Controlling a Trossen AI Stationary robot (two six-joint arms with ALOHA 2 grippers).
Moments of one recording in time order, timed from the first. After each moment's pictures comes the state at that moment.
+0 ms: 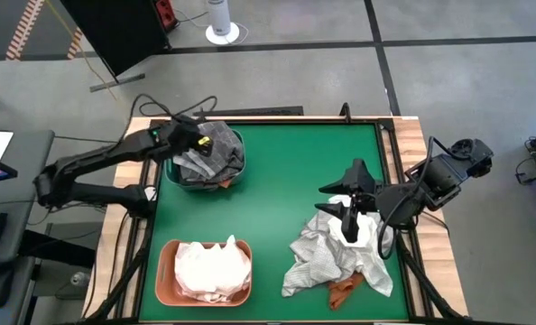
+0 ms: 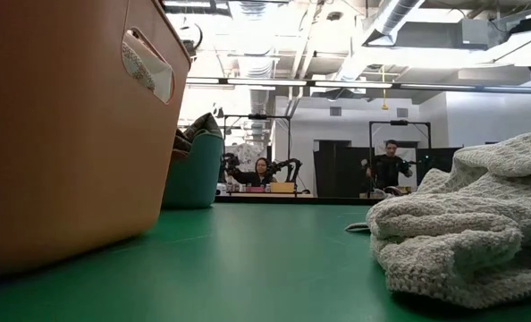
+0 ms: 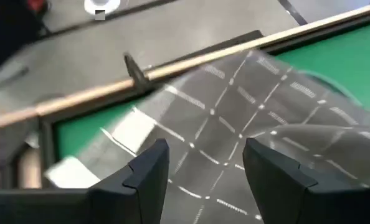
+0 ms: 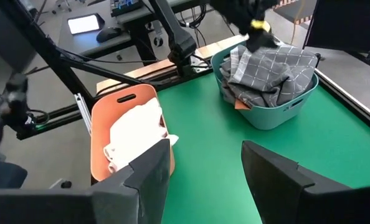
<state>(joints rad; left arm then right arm) 0.50 1.06 0.90 -0.66 -0.53 -0.53 0.55 1.40 1.81 -1.02 0.64 0.63</state>
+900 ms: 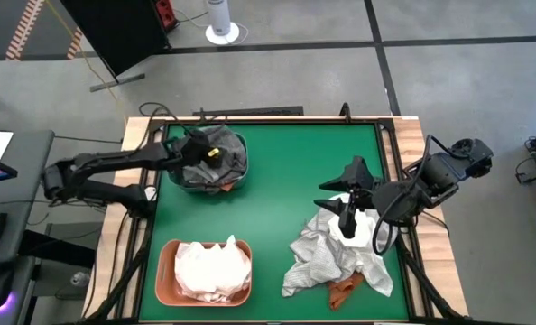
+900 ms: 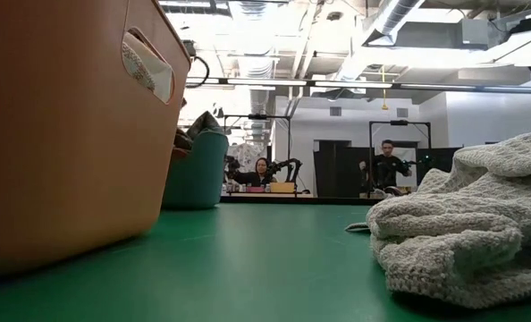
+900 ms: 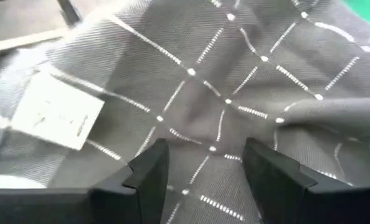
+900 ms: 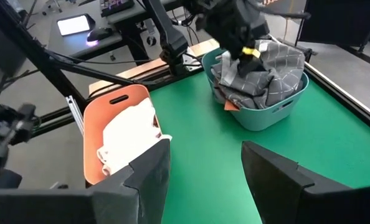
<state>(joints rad) 0.47 1.16 0.69 -0.38 -0.41 -0.60 0.53 1.40 1.81 -1.04 0.64 0.65</state>
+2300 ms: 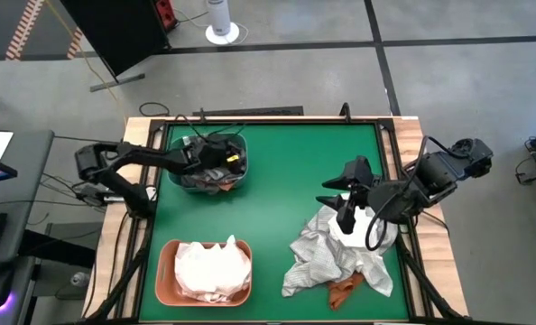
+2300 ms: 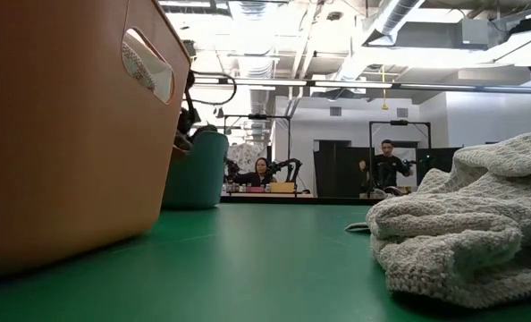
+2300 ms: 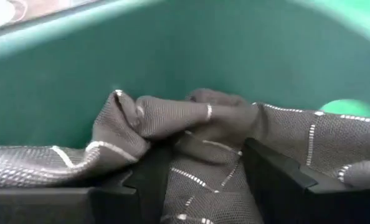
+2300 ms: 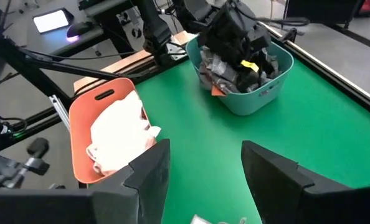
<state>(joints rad) 0.46 1.51 0.61 0.27 -0.28 -0.40 0.51 1.40 1.81 -1.12 0.64 0.76</state>
